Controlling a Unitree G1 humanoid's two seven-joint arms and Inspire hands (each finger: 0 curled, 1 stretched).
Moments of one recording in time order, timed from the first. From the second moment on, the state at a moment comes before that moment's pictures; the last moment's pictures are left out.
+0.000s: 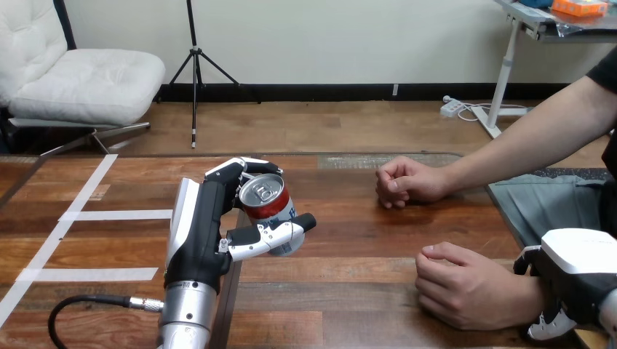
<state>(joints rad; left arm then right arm) 0.00 0.08 -0.10 0.15 0.32 -0.32 0.18 0.09 -0.74 0.09 -0.09 -0.90 0.21 0.41</state>
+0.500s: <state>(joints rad) 0.00 0.08 -0.10 0.14 0.32 -0.31 0.18 0.08 -0.74 0.11 -0.08 -0.90 0.22 0.40</state>
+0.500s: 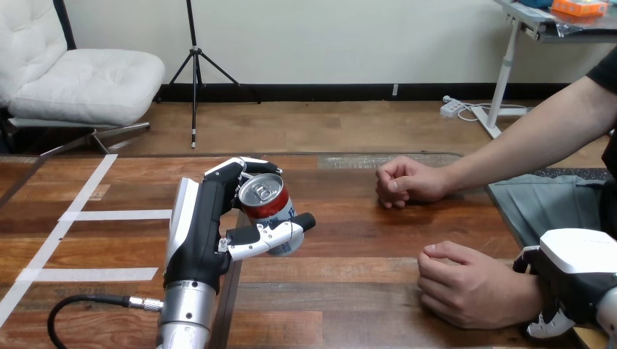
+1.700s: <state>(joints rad) 0.01 0.08 -0.10 0.12 0.32 -0.30 0.18 0.09 -0.74 0.11 0.03 -0.80 0.11 0.18</state>
